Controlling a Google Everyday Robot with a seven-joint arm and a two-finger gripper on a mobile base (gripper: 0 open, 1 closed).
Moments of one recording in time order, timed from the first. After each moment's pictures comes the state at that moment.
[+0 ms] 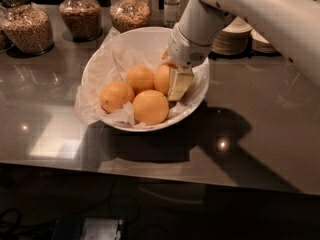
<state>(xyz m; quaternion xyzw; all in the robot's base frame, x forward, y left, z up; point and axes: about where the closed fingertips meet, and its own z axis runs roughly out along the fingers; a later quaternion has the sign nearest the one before) 0.583 -0.019 0.873 -0.79 0.59 0.06 0.18</state>
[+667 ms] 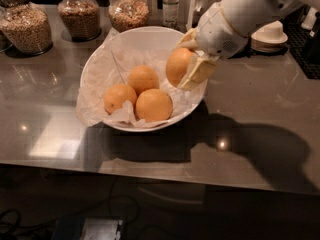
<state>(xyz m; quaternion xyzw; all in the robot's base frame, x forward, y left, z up) 0.554 -0.048 0.933 -0.73 0.60 0.12 0.29</state>
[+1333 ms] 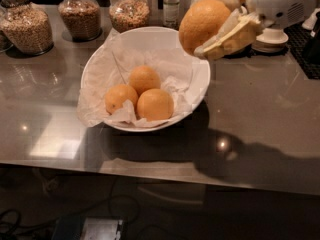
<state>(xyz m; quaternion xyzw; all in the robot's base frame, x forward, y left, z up) 0.498 -0.072 1.054 -0.68 0.55 0.19 0.45</state>
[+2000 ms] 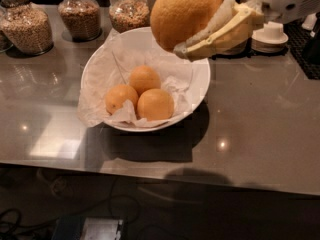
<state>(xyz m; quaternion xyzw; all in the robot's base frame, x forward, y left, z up) 0.426 -0.031 1.107 -0.70 0.45 0.20 0.52</state>
